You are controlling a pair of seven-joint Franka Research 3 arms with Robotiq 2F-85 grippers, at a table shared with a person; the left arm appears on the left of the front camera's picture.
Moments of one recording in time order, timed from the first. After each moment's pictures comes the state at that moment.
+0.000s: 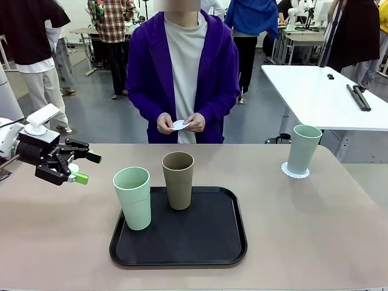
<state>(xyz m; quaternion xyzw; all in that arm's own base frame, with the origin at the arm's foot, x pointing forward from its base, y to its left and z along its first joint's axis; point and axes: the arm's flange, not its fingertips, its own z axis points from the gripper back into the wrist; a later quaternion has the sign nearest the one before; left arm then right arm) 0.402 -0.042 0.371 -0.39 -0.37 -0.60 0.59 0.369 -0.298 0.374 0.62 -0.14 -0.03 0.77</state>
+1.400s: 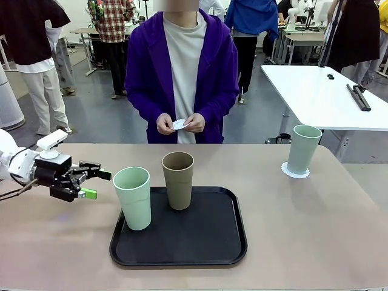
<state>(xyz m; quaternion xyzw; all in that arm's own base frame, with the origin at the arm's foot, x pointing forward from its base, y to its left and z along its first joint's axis) 0.421 -0.046 0.277 -0.50 -0.39 -0.55 0.54 0.369 -0.298 0.374 0.62 -0.14 -0.03 0.77</state>
